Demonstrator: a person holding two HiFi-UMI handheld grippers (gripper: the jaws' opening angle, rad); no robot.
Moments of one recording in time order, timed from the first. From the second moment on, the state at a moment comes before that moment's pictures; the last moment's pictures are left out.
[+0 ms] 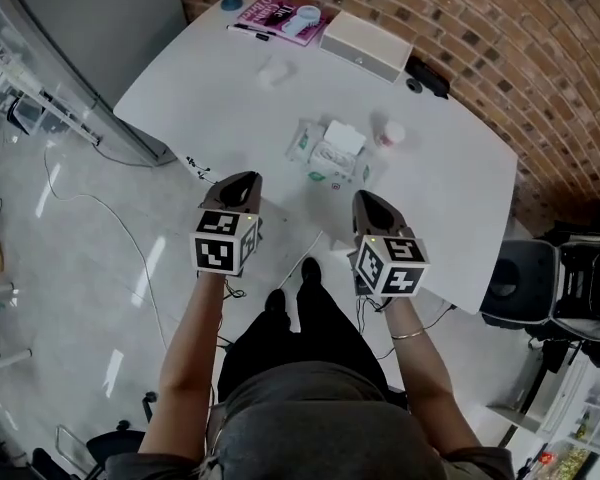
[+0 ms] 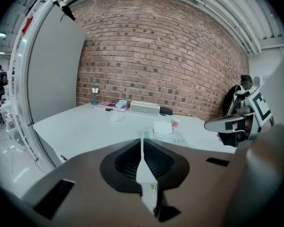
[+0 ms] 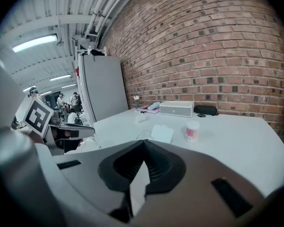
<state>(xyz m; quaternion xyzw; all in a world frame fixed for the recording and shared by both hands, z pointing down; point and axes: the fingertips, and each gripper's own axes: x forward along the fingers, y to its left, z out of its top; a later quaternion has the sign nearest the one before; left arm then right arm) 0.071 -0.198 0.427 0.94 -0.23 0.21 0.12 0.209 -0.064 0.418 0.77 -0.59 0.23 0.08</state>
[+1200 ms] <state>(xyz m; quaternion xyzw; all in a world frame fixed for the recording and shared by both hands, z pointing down) 0.049 -0.186 0.411 0.95 -0.21 0.19 0.12 0.191 -0.039 0.411 0.79 -0.56 0.22 0.07</state>
